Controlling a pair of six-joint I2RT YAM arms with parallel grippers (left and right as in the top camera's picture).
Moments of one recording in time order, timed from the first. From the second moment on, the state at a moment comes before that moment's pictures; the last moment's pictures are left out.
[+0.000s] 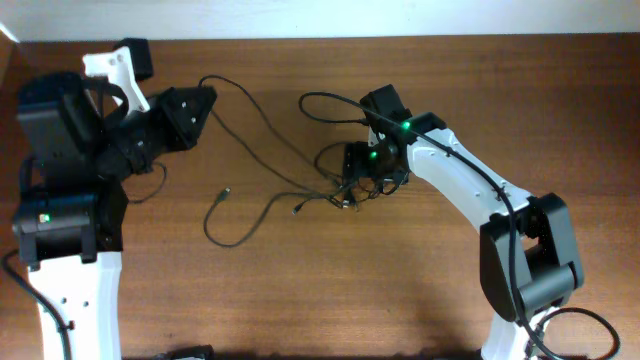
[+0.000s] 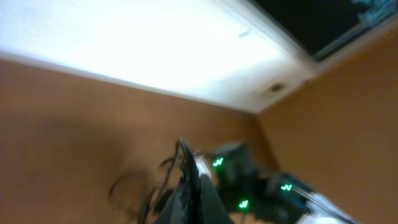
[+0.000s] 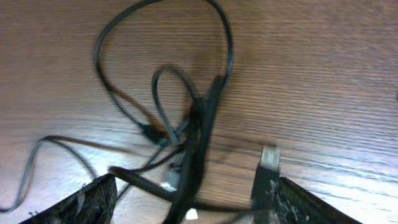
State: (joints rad) left arm 0.14 1.22 1.48 -0.65 0.73 -0.43; right arm 0.43 1.97 1.47 -0.78 -0.17 0.47
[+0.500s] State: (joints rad) left arm 0.22 1.04 1.49 -0.31 0.83 -0.57; right arm 0.32 2.00 1.47 -0.84 -0.14 0.49
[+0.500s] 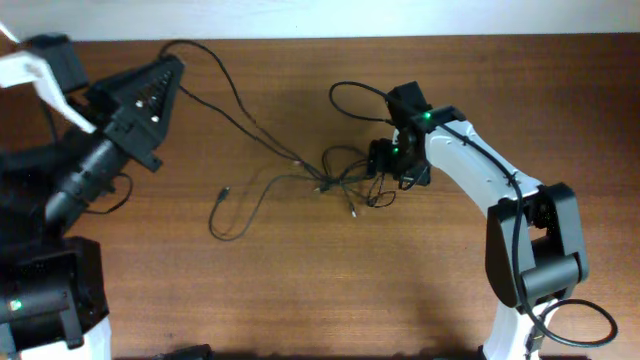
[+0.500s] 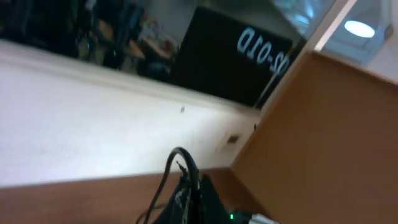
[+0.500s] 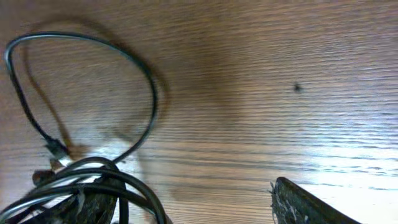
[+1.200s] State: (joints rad) left arm 0.23 1.04 1.49 0.01 0.49 -0.75; right arm 0.32 2.00 1.47 -0.85 -0.11 0.50
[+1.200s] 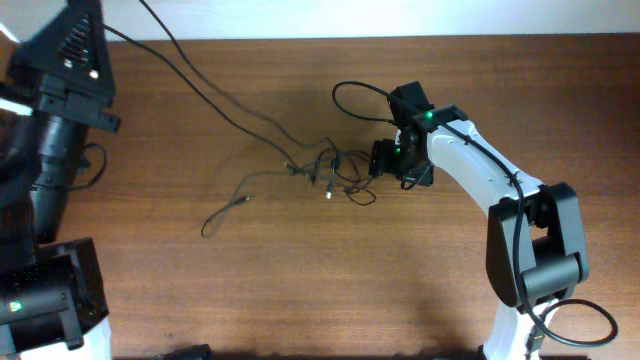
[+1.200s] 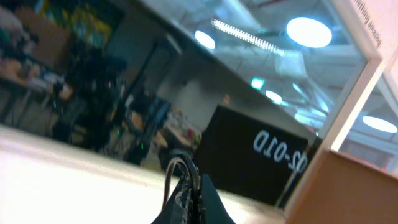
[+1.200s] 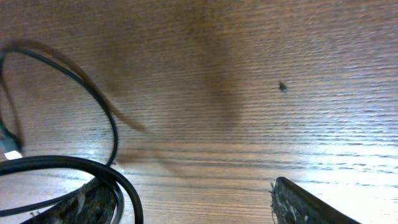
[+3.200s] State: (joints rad) left arm 0.23 1.13 1.49 0.13 0.56 -1.09; right arm 0.47 1.95 1.53 -0.83 -0.55 0.29
